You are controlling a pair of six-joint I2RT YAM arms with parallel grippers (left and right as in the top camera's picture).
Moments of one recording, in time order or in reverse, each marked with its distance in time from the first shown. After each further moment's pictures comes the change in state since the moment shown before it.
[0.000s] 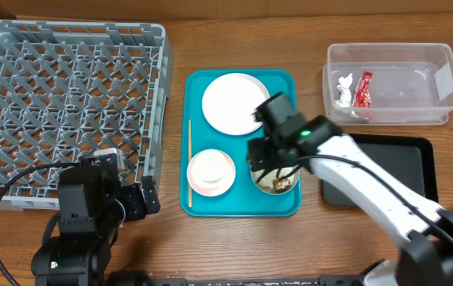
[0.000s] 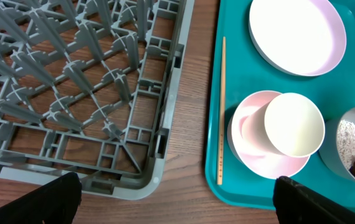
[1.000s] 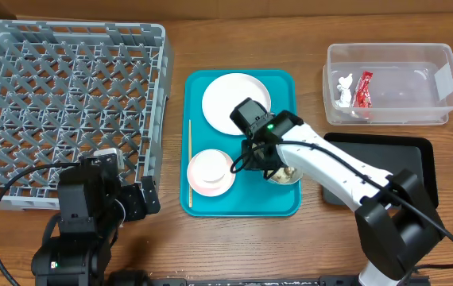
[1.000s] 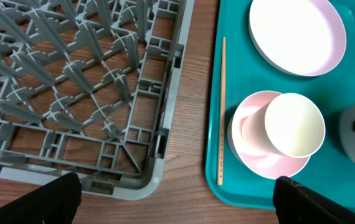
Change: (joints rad) left arm 0.000 0.000 0.000 0.000 0.000 0.000; right arm 0.041 0.193 0.142 -0.150 0.180 0.175
